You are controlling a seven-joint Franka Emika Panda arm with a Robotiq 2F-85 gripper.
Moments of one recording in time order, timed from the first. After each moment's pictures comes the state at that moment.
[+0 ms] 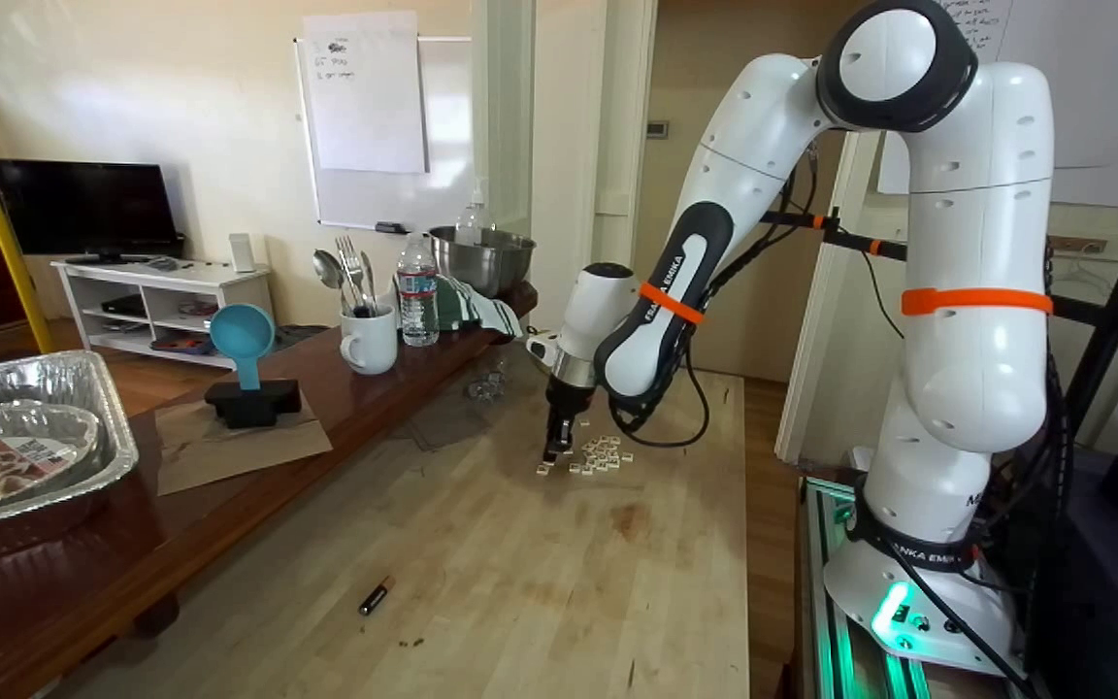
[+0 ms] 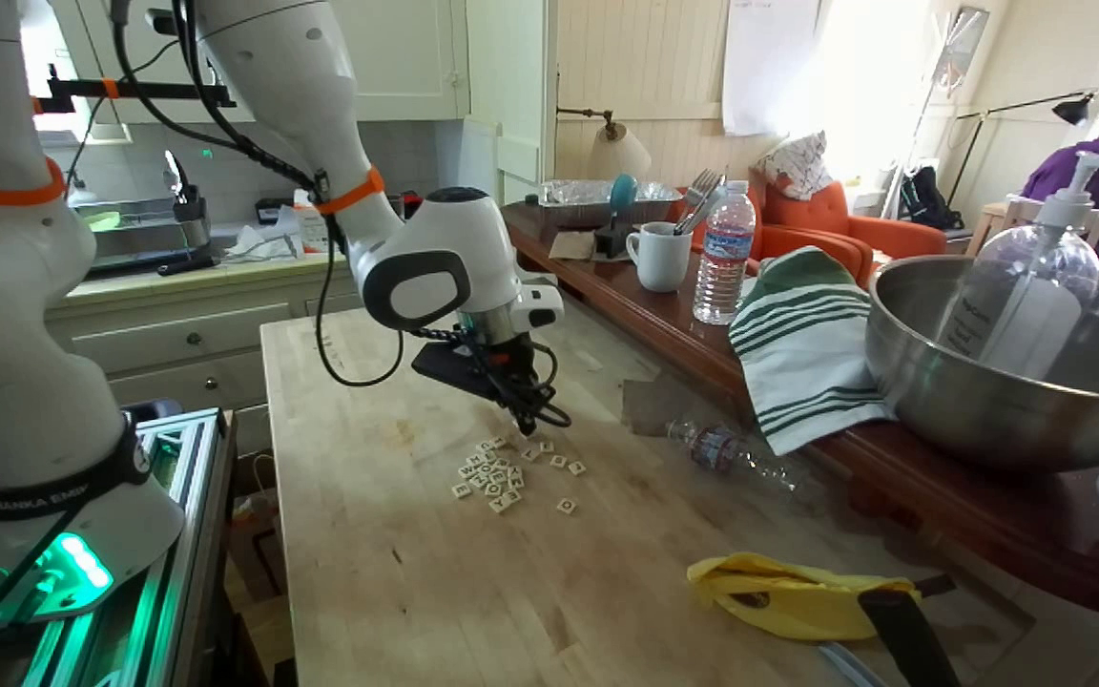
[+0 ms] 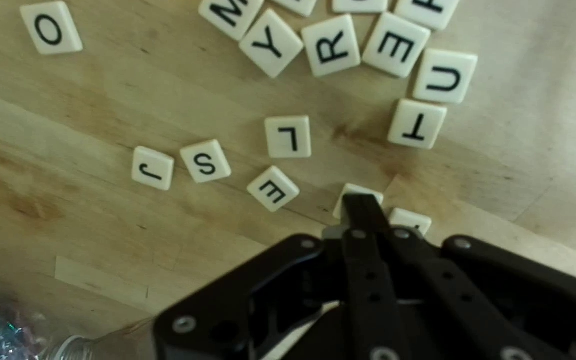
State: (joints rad) arm -0.14 0.20 0.04 -2.58 -0.14 3.04 -0.46
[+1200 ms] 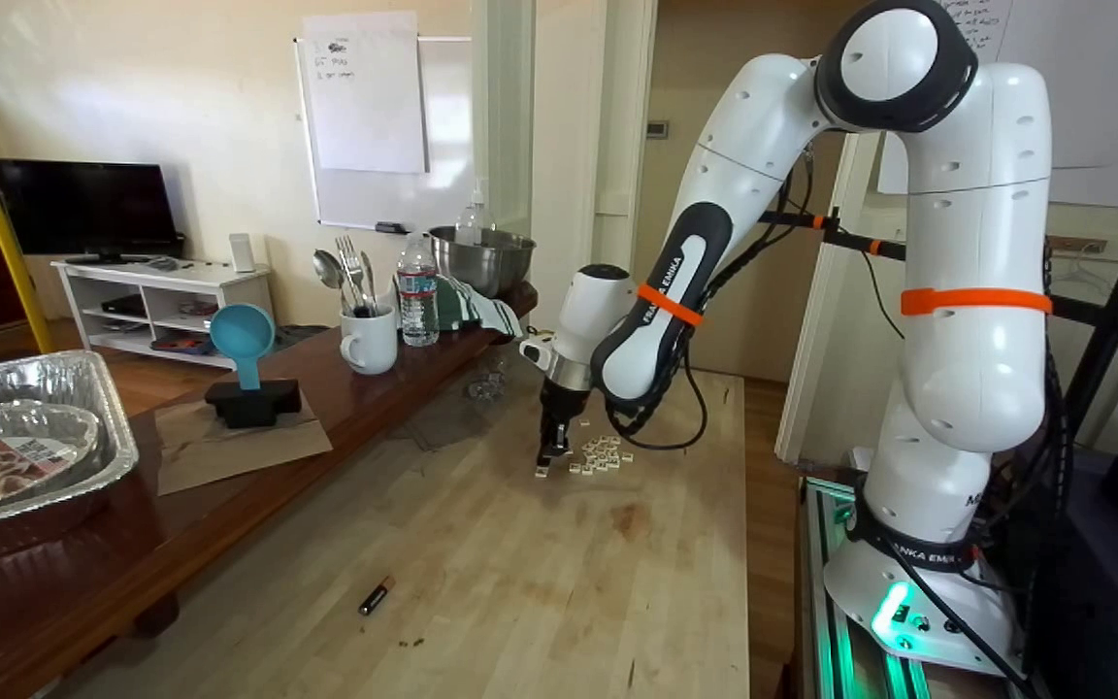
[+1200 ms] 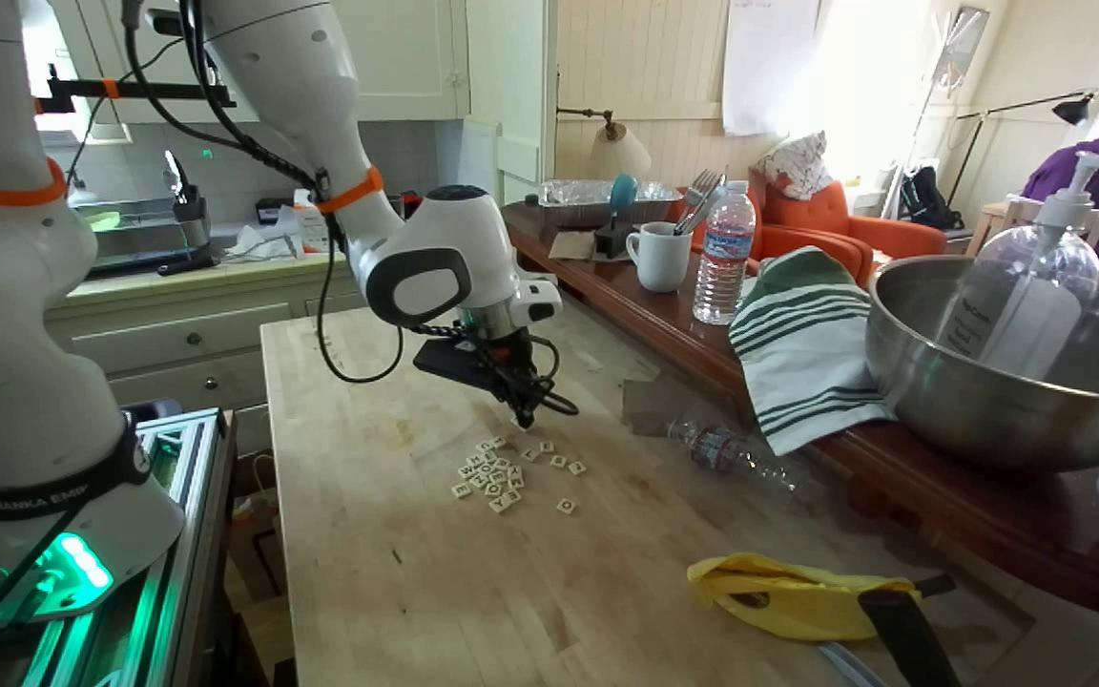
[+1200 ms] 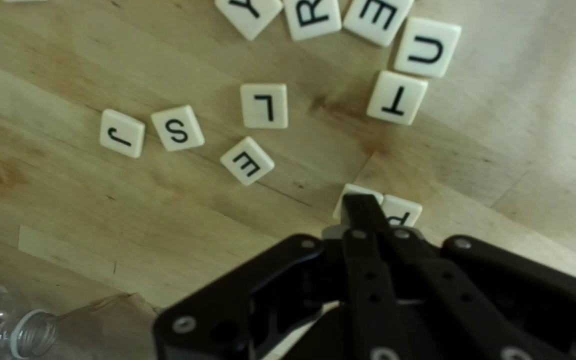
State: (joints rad) arm -0.15 0.21 0.08 -2.57 -0.14 3.04 -0.49
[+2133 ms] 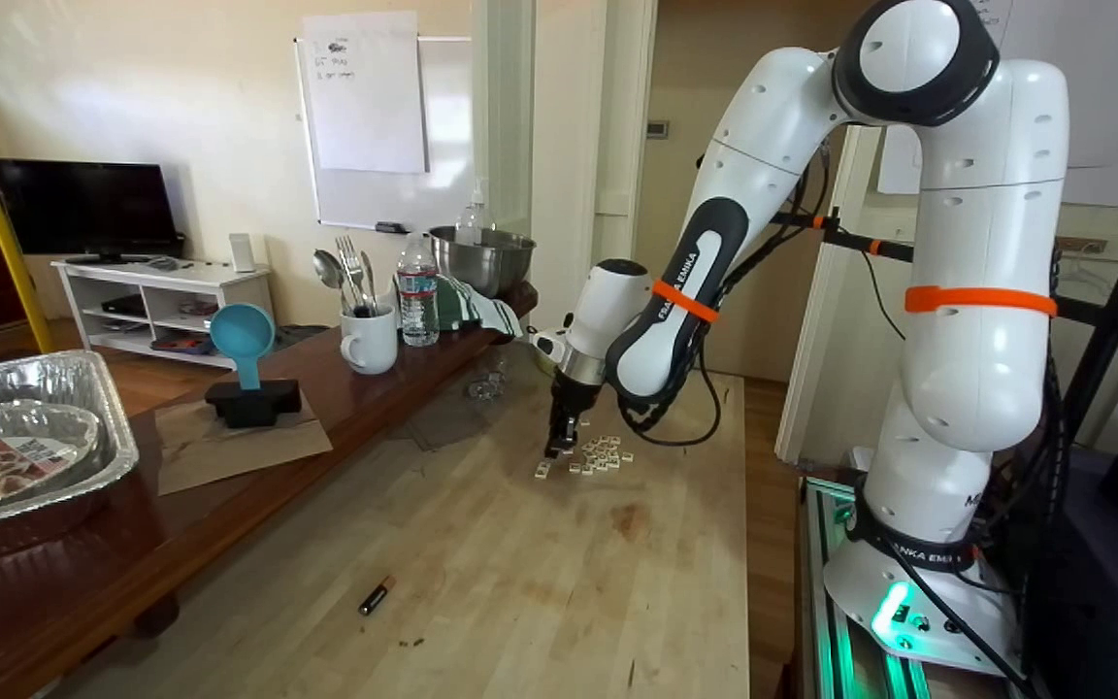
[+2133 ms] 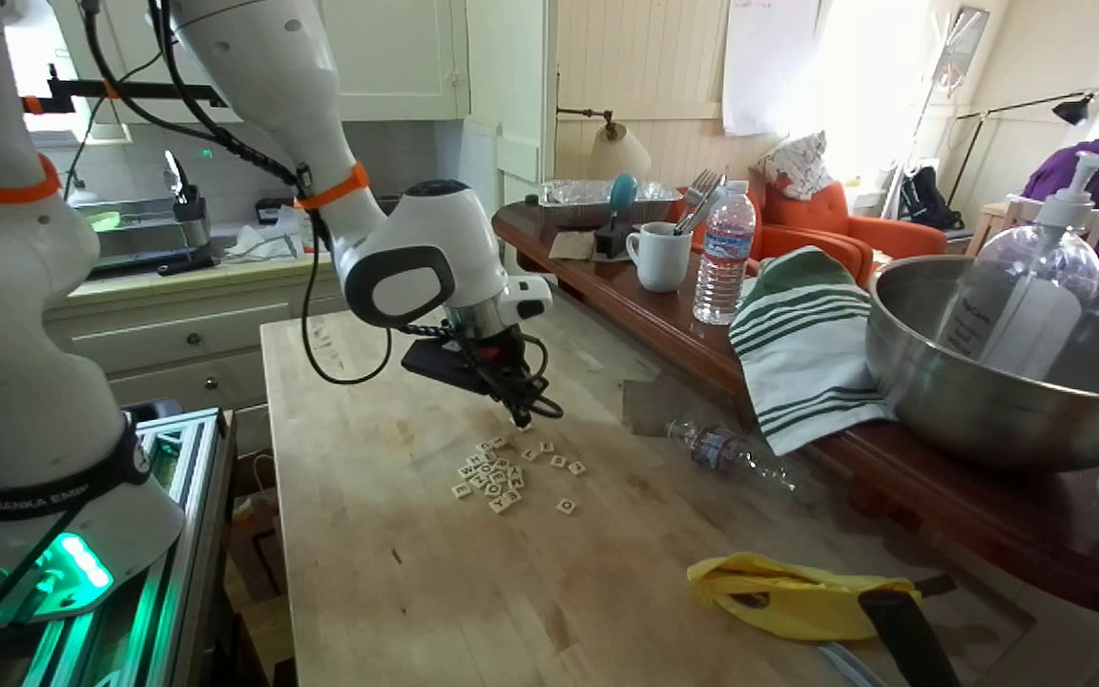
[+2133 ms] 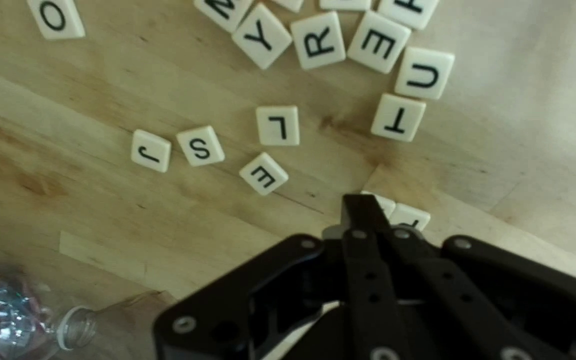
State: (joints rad) arm -0.17 0.16 0.07 -2.64 -0.14 3.10 -0.49
